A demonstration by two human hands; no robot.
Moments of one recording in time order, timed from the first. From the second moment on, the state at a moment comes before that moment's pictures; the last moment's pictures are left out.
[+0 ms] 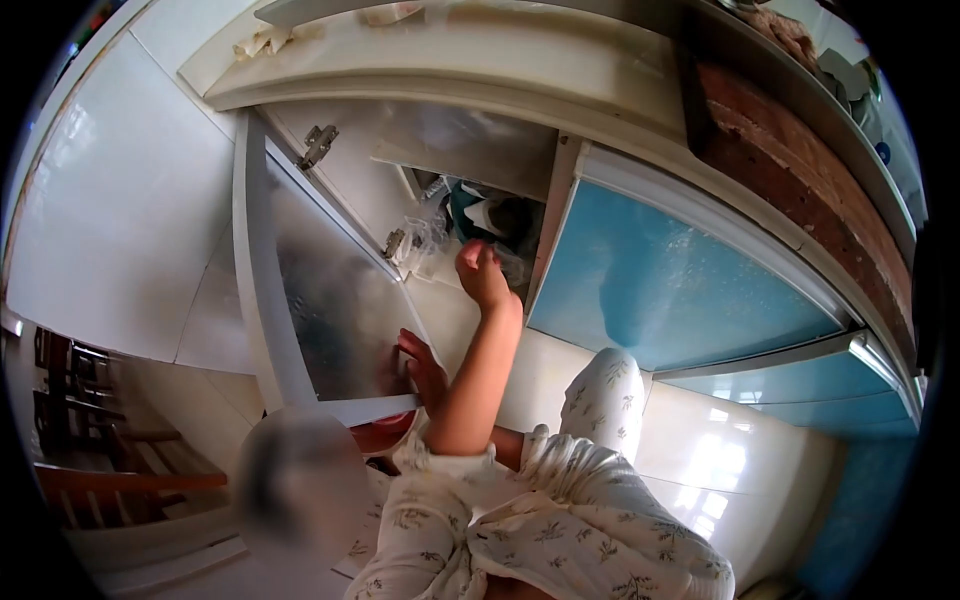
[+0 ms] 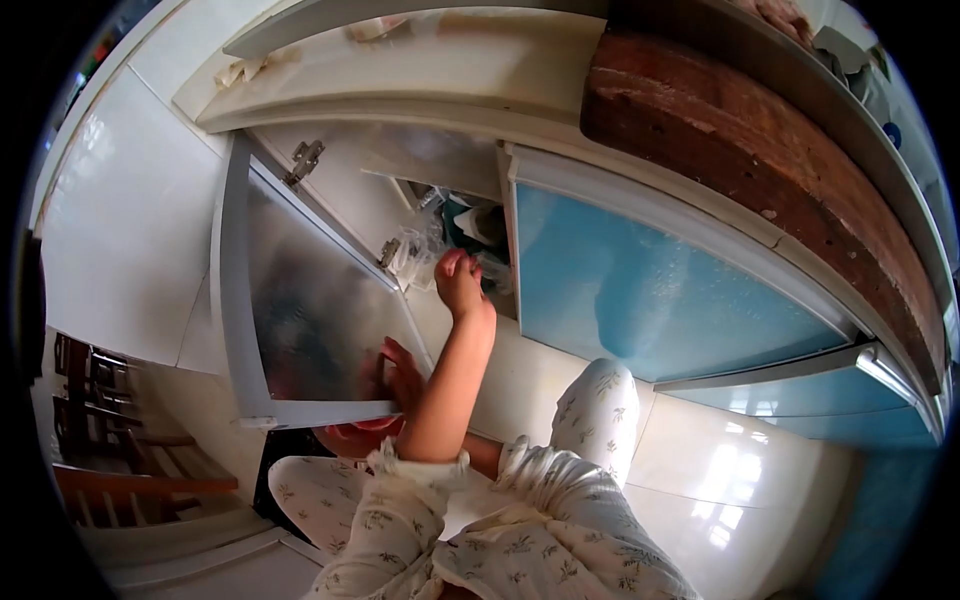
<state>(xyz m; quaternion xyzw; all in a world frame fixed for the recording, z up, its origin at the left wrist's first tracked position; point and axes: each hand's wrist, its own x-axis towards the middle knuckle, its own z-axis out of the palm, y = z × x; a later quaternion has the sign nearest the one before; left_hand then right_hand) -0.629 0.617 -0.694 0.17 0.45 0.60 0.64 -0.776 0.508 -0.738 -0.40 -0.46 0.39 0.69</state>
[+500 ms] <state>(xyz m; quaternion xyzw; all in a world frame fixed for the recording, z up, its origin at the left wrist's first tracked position) -0.636 0.783 -0.861 0.49 0.49 0.47 0.54 -0.724 0.469 -0.827 -0.44 -0.30 0.60 0.60</state>
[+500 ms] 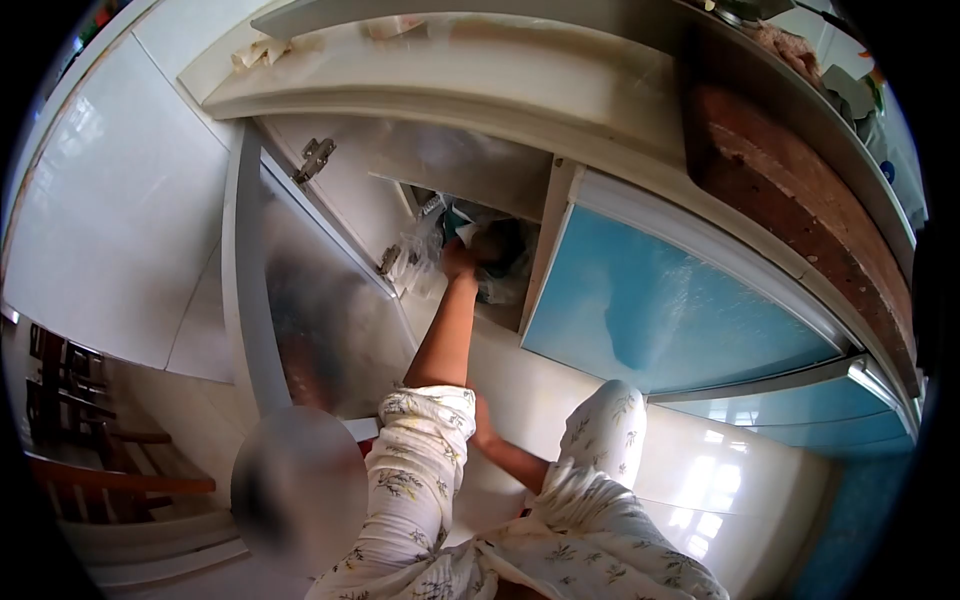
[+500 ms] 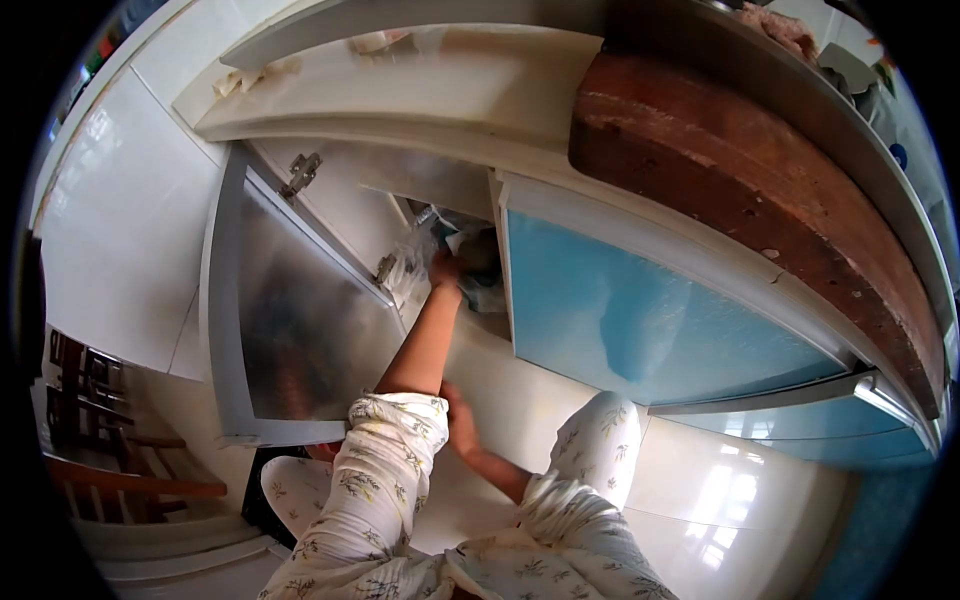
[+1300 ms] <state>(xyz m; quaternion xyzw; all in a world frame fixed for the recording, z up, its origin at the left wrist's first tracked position) -0.681 0.663 -0.783 0.33 0.39 0.61 0.61 -0.604 0.656 -0.768 -0.57 -0.27 0.47 0.62</state>
